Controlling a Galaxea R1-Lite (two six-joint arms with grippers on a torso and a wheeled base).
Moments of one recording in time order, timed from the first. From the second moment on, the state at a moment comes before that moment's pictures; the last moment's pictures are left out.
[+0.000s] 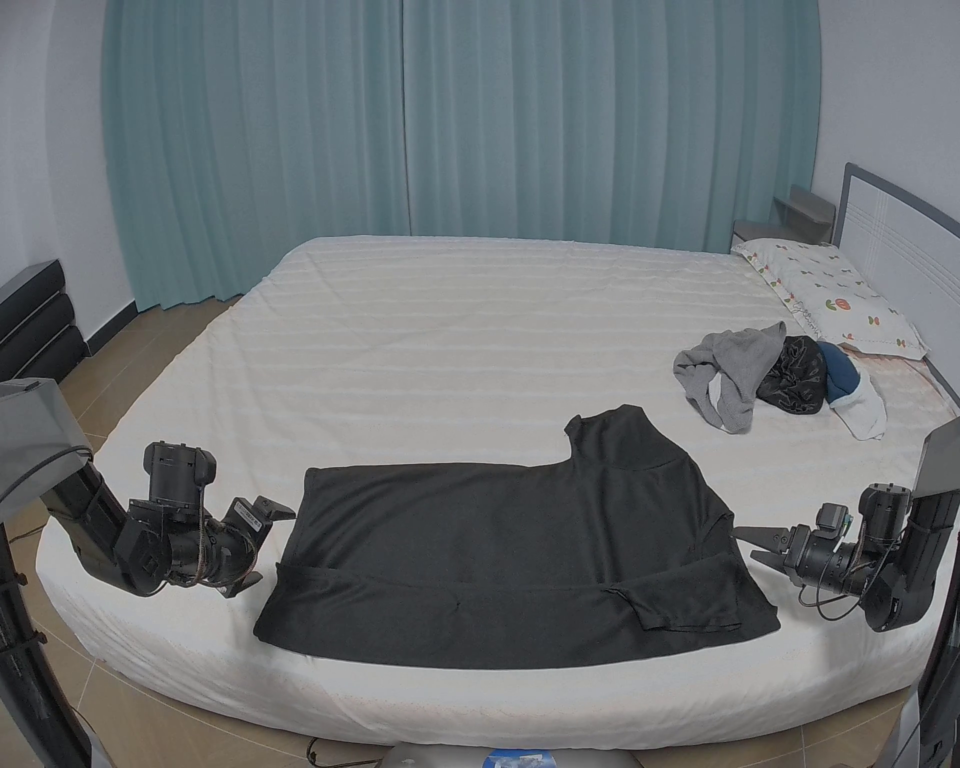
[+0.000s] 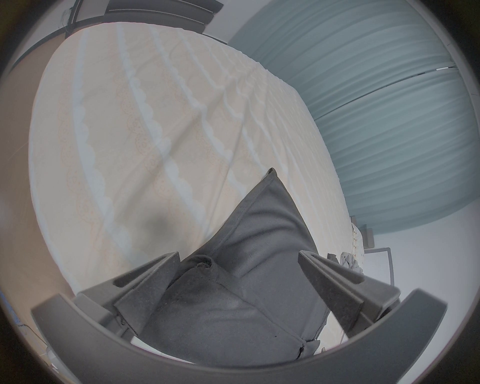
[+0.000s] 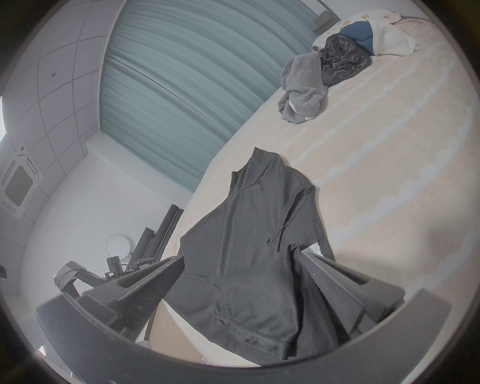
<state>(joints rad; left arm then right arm) -0.06 2.04 -0.62 -0.64 -0.16 -1.04 -0.18 2.28 -0.32 -1.47 0.78 0.54</state>
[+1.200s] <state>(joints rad) -0.06 2.01 -0.72 -0.63 -0.14 -1.05 -0.17 2.28 -0.32 -1.47 0.77 0.54</state>
